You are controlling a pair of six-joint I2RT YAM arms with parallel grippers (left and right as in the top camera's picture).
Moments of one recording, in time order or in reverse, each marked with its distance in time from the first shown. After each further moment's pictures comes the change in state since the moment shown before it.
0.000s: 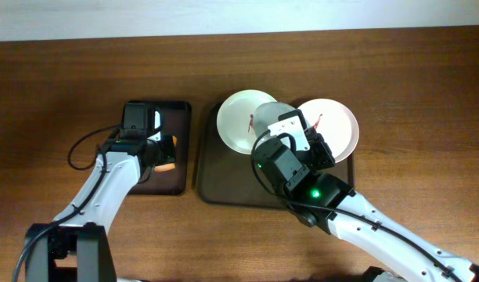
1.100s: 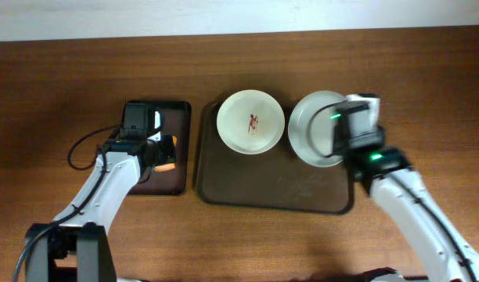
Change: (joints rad) left arm 0.000 0.000 0.000 -0.001 0.000 0.000; right arm -0.600 -0.002 0.000 -0.060 -0.556 0.187
